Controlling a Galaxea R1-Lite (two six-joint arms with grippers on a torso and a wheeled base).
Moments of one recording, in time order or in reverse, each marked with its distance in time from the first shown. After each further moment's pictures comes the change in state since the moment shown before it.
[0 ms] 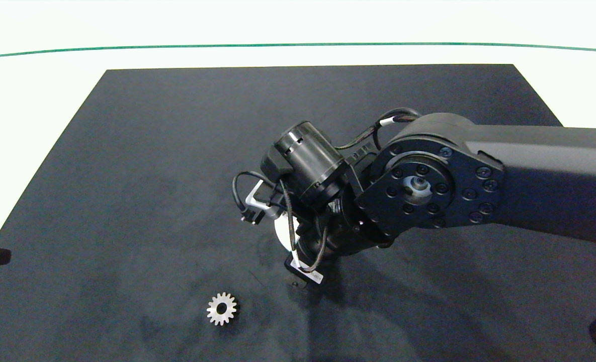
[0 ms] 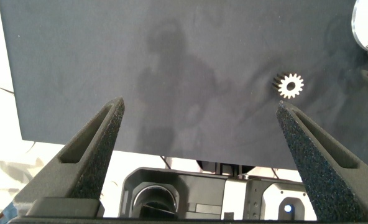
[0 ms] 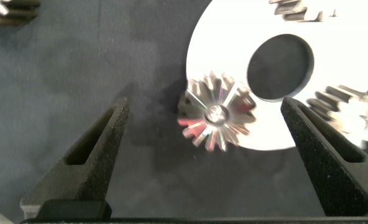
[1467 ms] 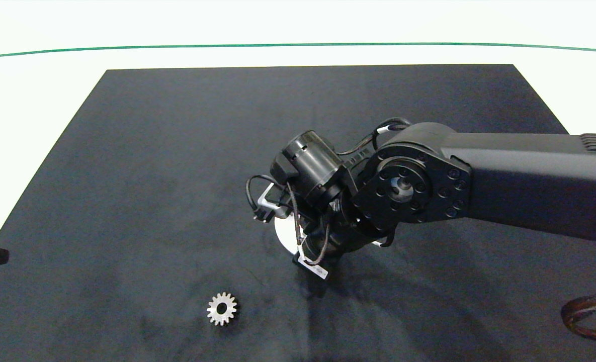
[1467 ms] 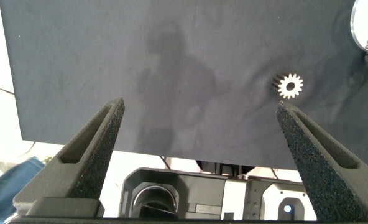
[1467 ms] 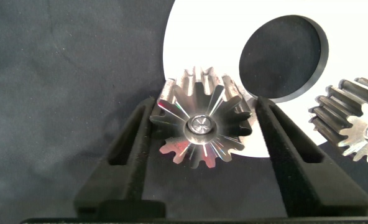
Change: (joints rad) left arm 0.000 -0.003 -0.002 0.000 0.000 0.000; right arm -0.042 0.030 0.004 0.002 0.002 0.008
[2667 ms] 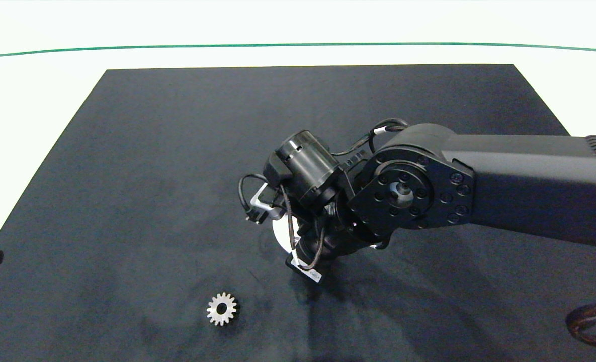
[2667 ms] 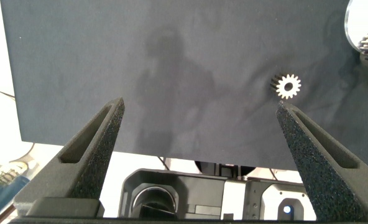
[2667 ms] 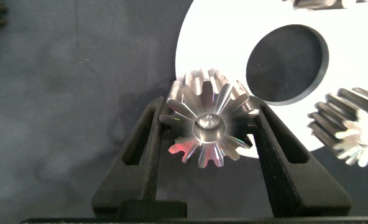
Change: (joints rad) left arm 0.000 -0.017 0.004 -0.004 -0.001 0.000; right arm 0.025 -0.009 0.005 -0.021 0.001 0.016
